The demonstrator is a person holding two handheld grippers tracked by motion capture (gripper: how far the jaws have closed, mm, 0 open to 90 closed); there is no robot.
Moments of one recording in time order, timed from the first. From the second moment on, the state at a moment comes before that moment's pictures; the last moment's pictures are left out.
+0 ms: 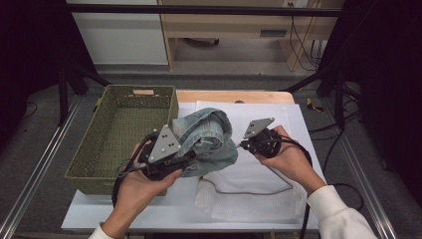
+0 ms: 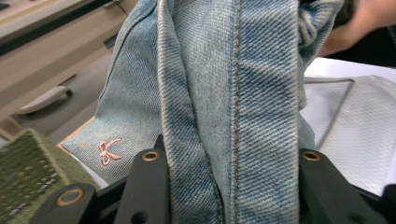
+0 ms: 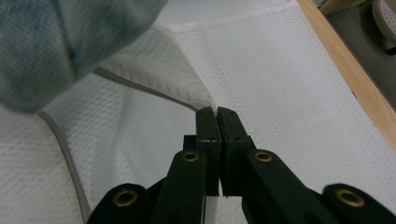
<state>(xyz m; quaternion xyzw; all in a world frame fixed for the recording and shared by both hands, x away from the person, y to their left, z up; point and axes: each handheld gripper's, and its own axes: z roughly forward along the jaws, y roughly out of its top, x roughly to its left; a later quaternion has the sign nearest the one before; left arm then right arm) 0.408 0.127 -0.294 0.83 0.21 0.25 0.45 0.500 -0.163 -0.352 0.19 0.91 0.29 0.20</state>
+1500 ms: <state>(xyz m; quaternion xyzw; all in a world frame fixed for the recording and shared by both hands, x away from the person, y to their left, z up) 0.374 0.051 -0.336 0.87 0.13 0.18 0.45 0.510 -0.178 -0.344 0.22 0.91 0.30 0.18</state>
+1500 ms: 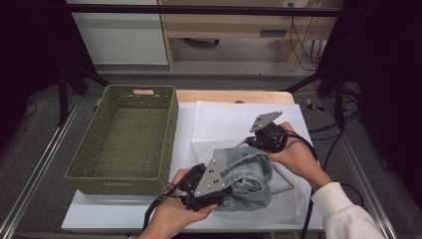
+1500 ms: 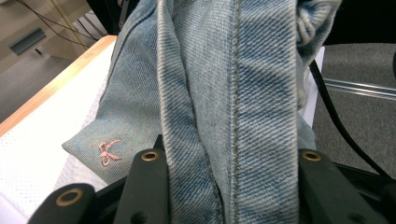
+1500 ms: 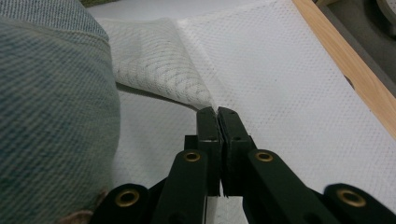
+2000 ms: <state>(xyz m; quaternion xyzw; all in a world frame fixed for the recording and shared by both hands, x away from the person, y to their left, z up) 0.378 0.045 -0.337 0.87 0.13 0.17 0.45 0.509 -0.178 -0.340 0.22 0.91 0.30 0.19</state>
